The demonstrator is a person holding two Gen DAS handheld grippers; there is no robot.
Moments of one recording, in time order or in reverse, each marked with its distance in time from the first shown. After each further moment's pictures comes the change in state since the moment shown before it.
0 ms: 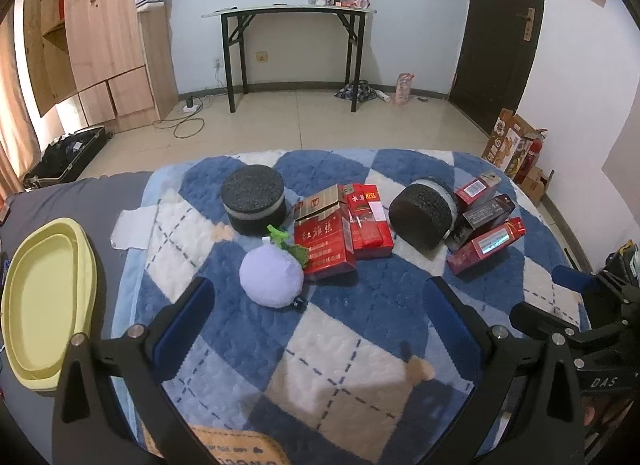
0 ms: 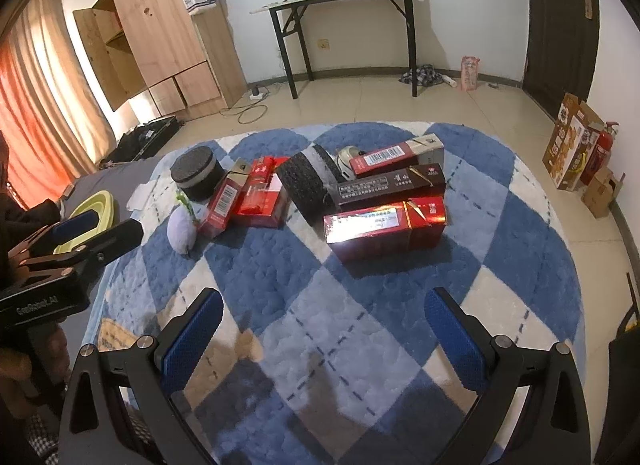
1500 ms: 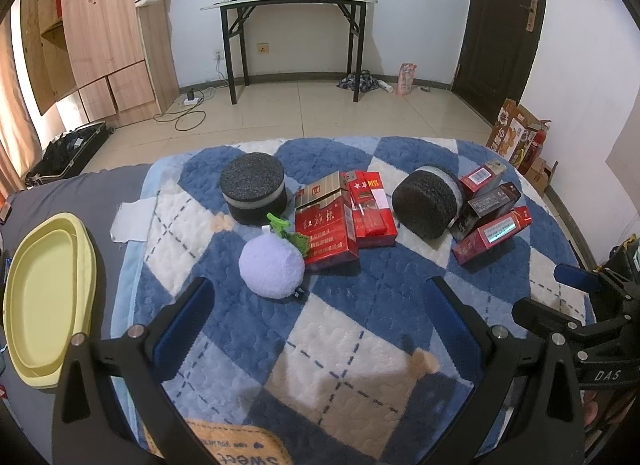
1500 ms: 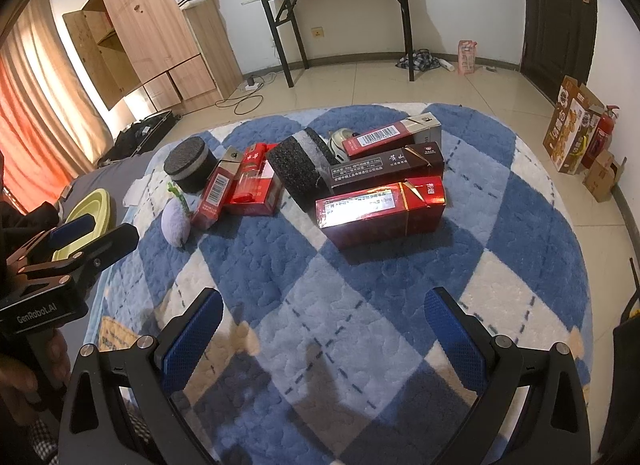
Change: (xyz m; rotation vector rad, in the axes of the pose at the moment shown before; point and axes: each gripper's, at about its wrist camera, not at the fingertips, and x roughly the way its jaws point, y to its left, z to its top) left arm 0.005 0.005 -0.003 -0.018 0.028 0.004; right arm 0.008 -0.006 0.000 0.026 0.041 0.007
